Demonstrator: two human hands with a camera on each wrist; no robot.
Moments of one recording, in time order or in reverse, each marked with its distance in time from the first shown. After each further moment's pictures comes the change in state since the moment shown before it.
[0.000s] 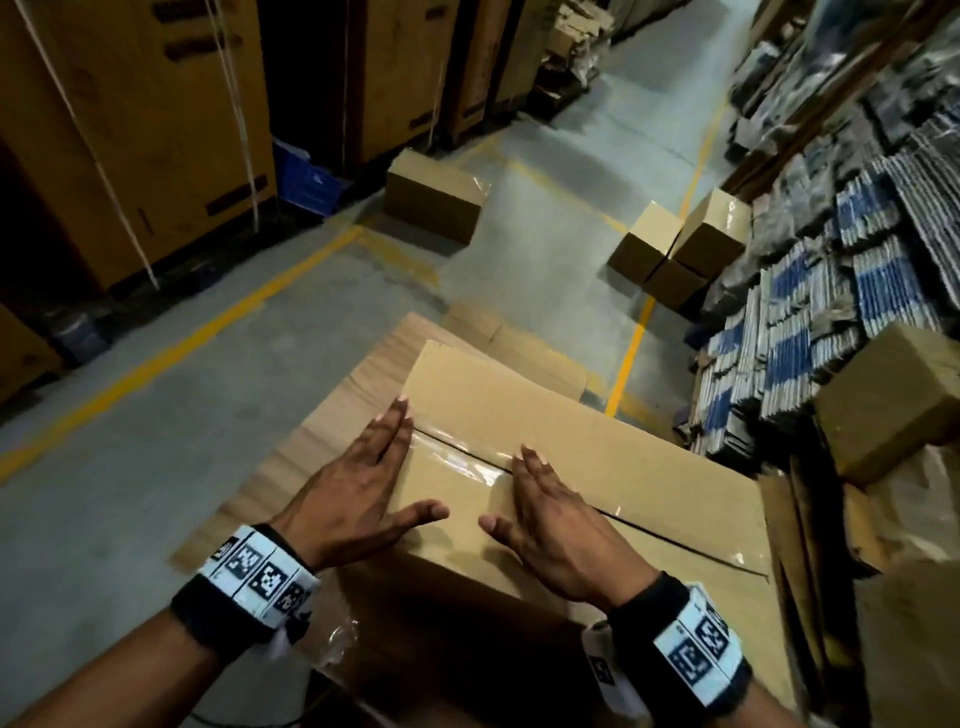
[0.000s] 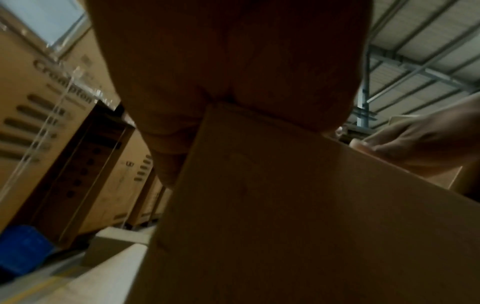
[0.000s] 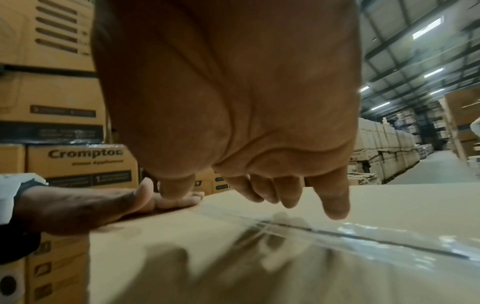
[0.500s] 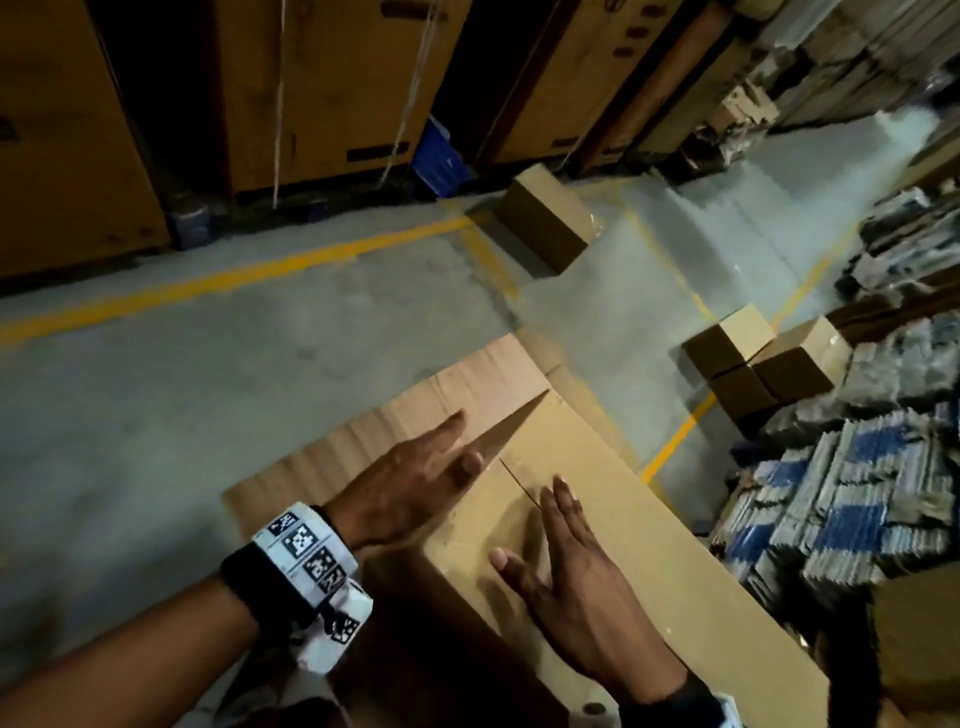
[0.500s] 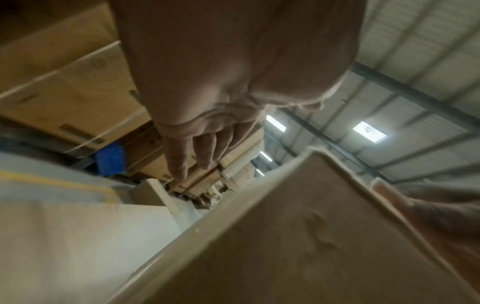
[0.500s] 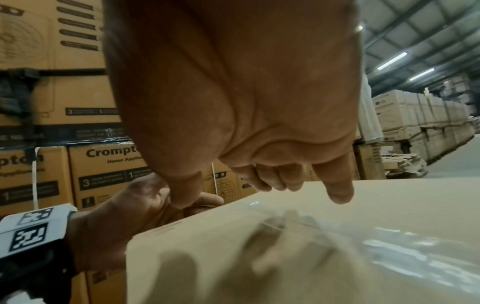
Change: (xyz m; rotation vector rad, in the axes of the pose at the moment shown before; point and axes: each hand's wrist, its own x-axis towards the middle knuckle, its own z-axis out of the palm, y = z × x) left_hand 0.009 -0.060 0.012 -0.917 0.308 -0.144; right_hand 0.037 -0.089 -0.026 -0.089 -0.028 -0.082
